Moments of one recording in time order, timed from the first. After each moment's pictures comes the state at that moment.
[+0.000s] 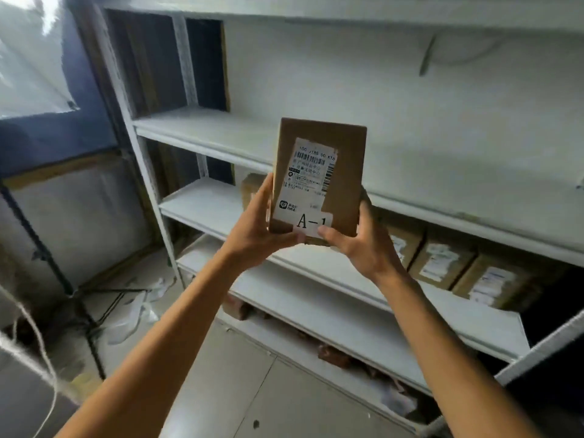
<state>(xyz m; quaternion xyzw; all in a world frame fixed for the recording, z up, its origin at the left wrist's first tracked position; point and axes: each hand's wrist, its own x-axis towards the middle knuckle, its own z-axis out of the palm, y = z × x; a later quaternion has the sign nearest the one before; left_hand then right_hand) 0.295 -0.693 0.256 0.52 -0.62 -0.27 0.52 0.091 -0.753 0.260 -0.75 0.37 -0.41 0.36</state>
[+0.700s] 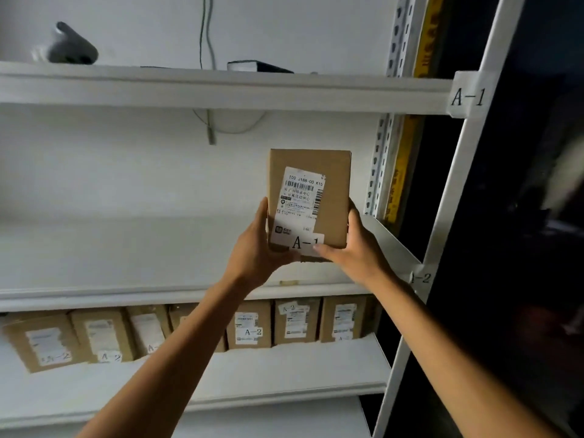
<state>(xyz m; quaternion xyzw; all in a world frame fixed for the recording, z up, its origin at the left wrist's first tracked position) 0.007 -0.959 0.316 0.40 -0.75 -0.23 0.47 -0.199 -0.924 0.318 -0.66 0.56 -0.48 0.13</state>
